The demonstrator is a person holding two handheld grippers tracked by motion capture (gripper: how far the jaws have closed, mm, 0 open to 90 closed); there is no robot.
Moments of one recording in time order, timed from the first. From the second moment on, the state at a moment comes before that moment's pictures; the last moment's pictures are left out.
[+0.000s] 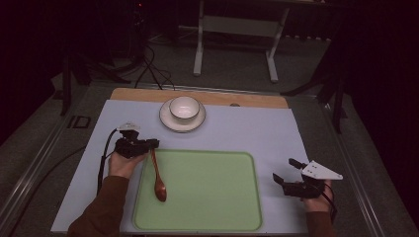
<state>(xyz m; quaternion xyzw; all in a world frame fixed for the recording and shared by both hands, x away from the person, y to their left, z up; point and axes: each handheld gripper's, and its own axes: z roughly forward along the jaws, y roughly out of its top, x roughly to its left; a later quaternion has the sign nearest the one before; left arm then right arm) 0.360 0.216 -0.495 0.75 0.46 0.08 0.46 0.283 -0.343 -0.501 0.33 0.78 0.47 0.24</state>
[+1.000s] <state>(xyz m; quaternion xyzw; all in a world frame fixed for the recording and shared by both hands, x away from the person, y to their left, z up) 0.358 0.208 -0.511 0.77 0.43 0.08 0.46 0.284 -0.343 -0.501 0.33 0.78 0.47 0.24</state>
